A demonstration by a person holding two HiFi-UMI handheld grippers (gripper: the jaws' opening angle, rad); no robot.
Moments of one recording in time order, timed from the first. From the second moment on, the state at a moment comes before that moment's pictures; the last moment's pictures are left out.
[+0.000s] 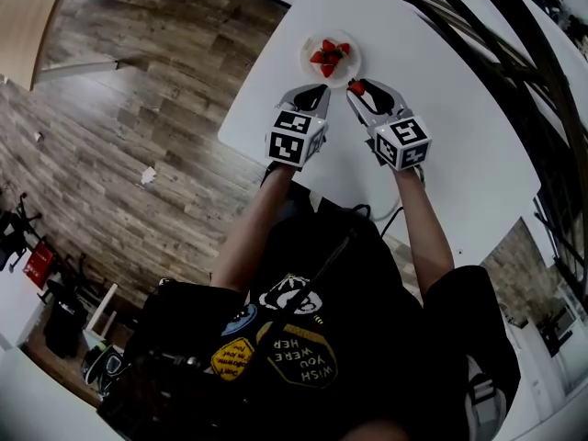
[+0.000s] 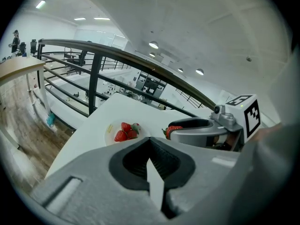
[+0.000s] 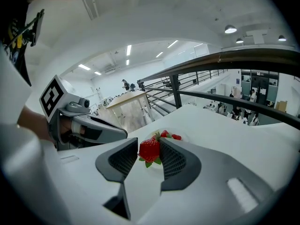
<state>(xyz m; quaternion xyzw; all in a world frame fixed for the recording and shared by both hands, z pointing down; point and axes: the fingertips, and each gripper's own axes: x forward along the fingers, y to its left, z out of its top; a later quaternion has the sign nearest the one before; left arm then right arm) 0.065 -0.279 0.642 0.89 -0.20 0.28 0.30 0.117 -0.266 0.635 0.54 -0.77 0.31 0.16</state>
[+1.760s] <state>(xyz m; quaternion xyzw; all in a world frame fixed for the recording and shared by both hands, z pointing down) 0.059 -0.303 0.701 0.86 -0.21 0.28 0.36 0.125 -0.308 0.717 0.52 -0.75 0.33 0.22</state>
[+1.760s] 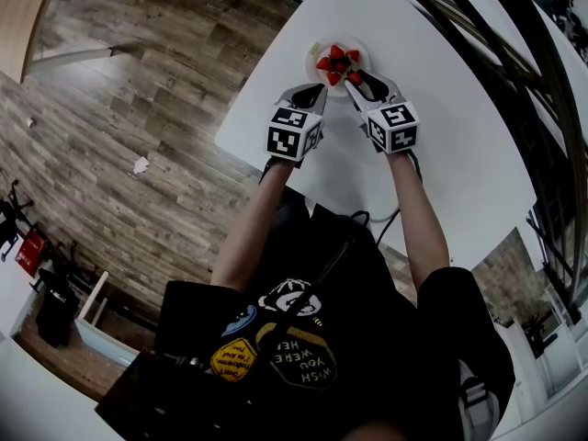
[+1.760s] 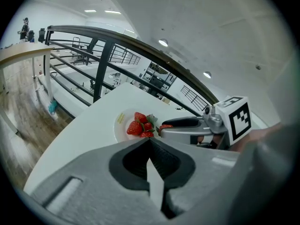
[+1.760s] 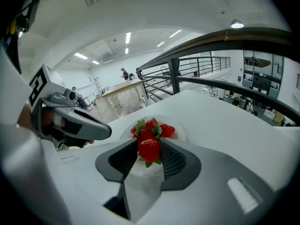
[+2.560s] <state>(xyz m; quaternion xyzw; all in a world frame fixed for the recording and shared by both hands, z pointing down) 0.056 -0.315 0.706 0.86 -0.22 0.27 0.38 0.126 -0.317 0.742 0.51 -0.75 0.33 0.26</state>
